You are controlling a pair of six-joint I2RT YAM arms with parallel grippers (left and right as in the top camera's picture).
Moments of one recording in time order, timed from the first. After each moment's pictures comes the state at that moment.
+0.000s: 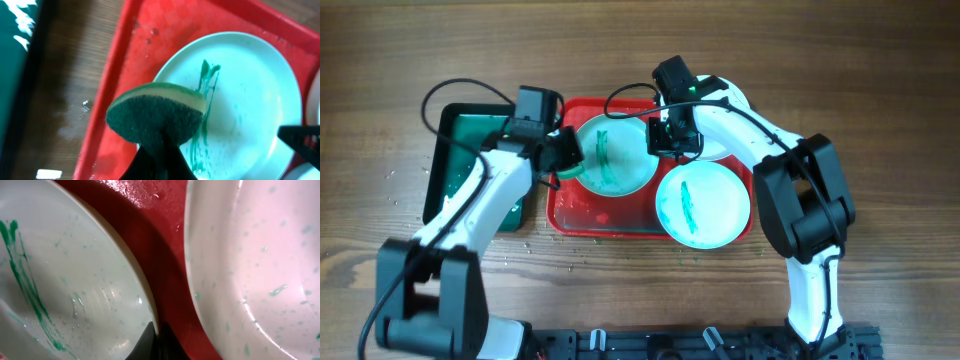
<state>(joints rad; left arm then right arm) -0.19 1.63 1.01 -0.51 0.07 -0.49 0.48 2.19 1.60 -0.80 -0.27 0.45</state>
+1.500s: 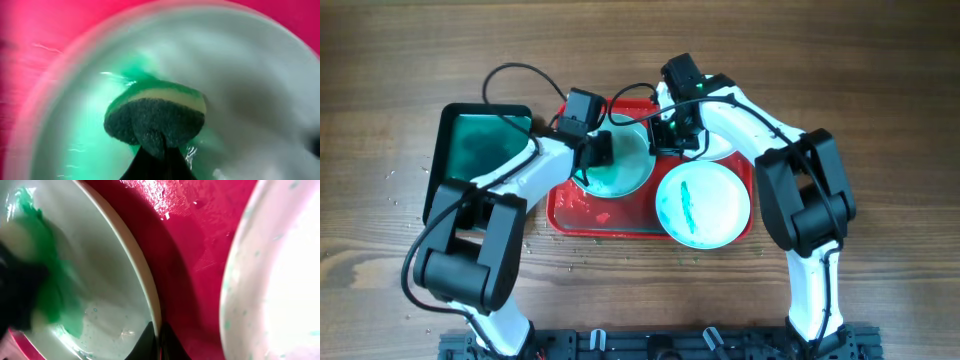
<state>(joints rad) -0.34 1.87 1.06 -0.35 0.09 -0.32 0.44 2.22 1.61 -0.77 -0.43 0.31</state>
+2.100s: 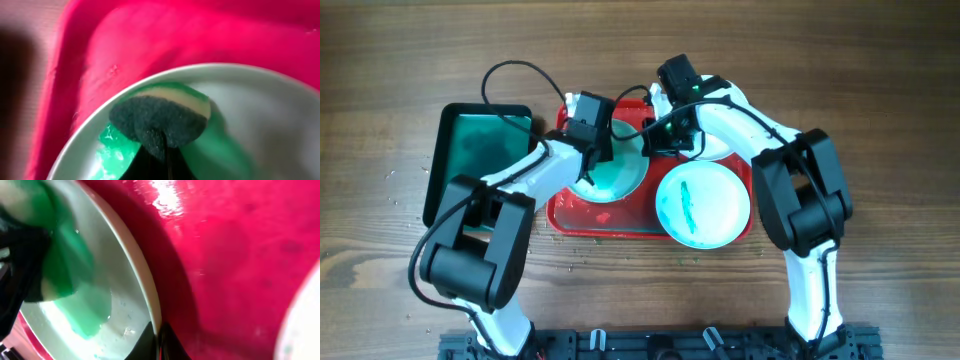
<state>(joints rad) -0.37 1.89 1.05 -0.29 -0.24 -0.43 0.45 2.22 1.61 -0.75 -0.48 0.28</state>
